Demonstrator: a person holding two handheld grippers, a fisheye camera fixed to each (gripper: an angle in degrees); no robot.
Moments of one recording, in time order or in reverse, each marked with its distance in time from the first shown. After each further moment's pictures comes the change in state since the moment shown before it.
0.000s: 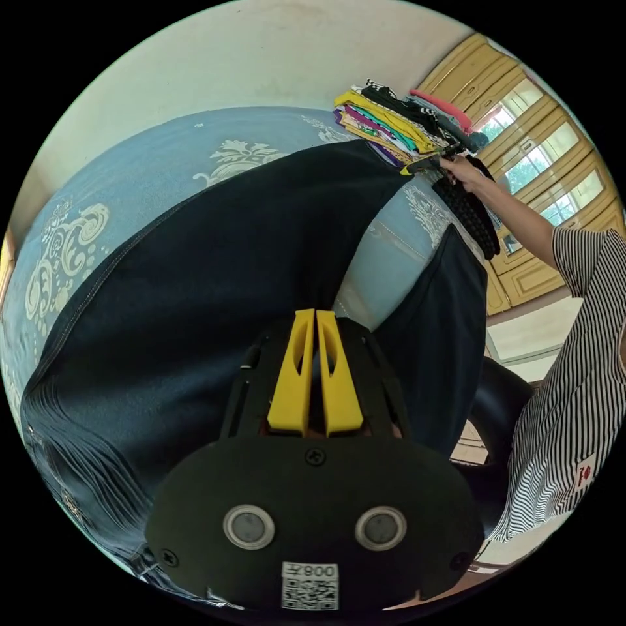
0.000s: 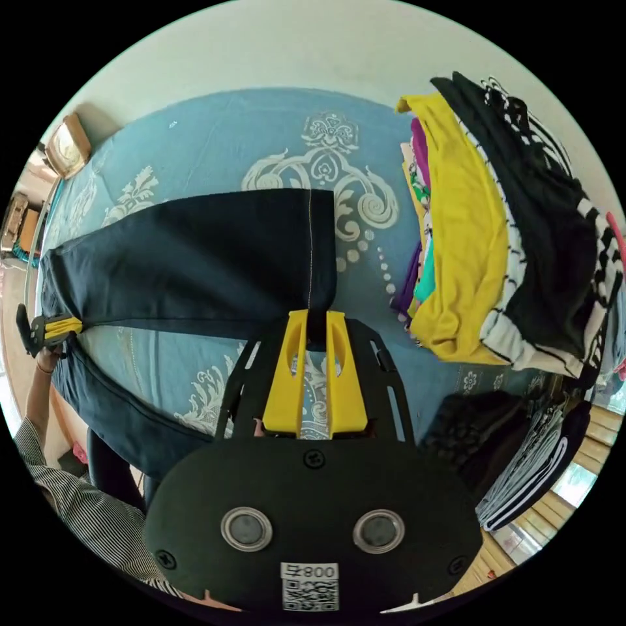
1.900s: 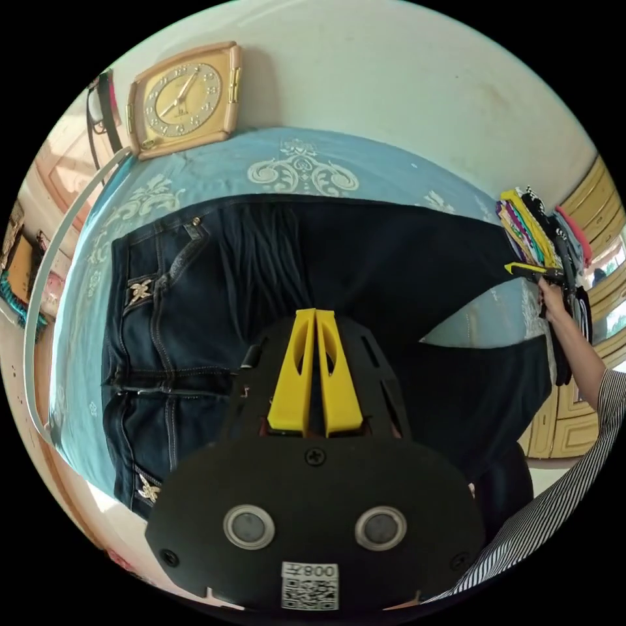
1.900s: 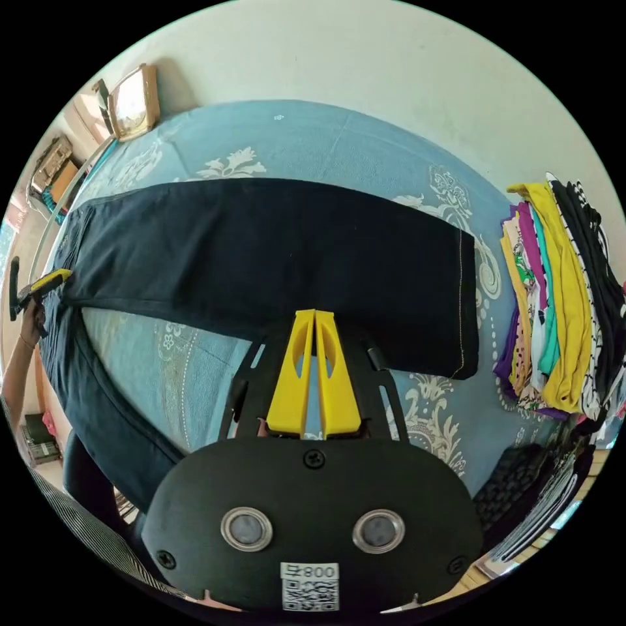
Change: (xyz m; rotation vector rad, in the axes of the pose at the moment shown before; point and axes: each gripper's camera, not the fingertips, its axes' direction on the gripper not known) left arm -0.065 0.314 -0.297 0.255 -0.448 -0.601; right arm -0.324 0.114 -0.059 0.231 0.016 -0.237
